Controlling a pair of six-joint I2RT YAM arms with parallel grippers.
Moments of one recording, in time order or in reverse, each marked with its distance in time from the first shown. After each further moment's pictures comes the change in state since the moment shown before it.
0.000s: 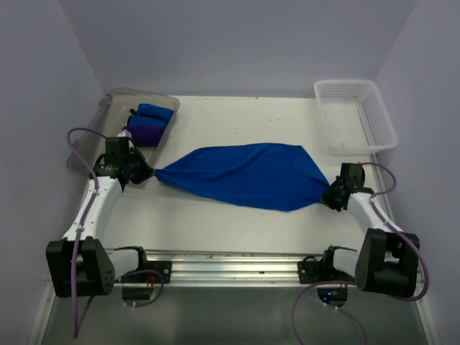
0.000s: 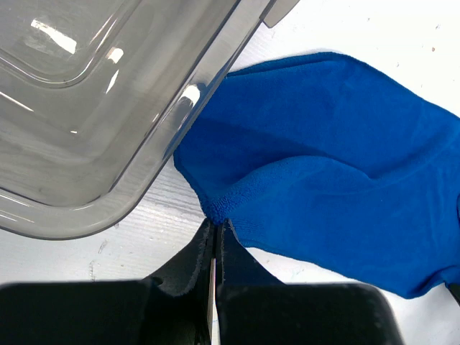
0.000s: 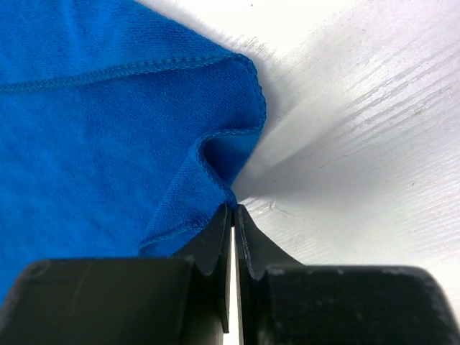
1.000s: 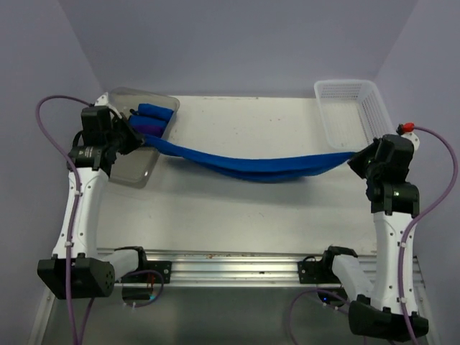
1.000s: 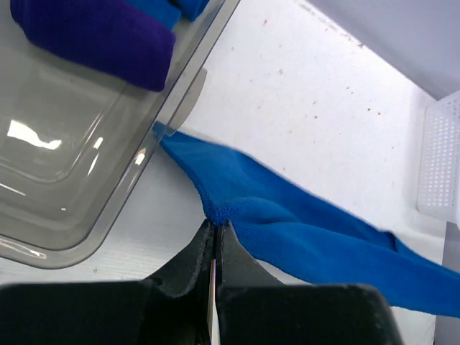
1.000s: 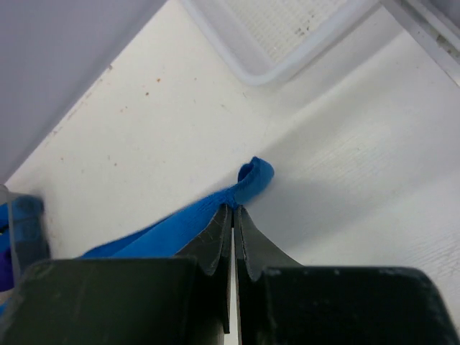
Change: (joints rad) left arm 0.000 -0.010 0.357 -0.120 0.011 0.024; right arm 0.000 -0.322 0.576 -0.395 0.076 -0.010
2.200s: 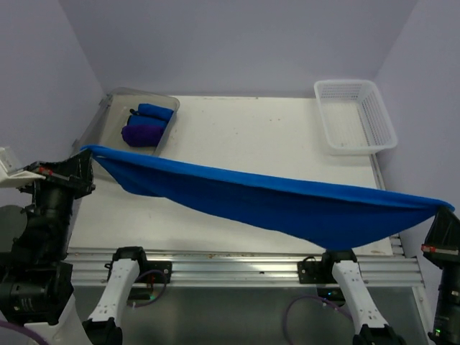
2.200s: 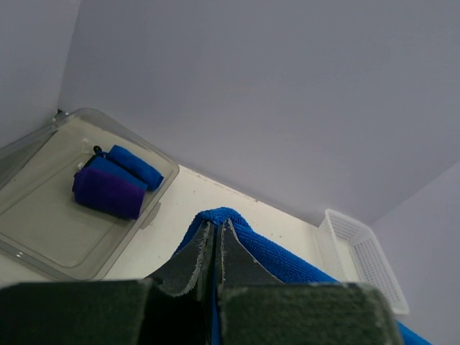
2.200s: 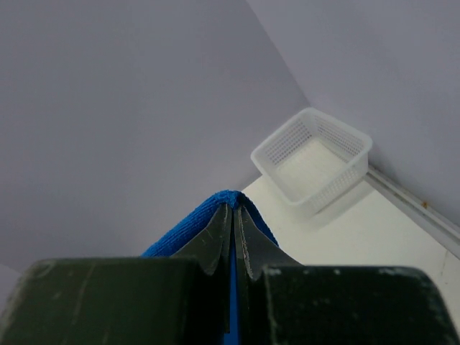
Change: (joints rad) left arm 0.000 -0.520 0.428 -0.262 -0.184 -0.027; right arm 0.143 -0.298 0.894 -0.482 0.323 -0.035
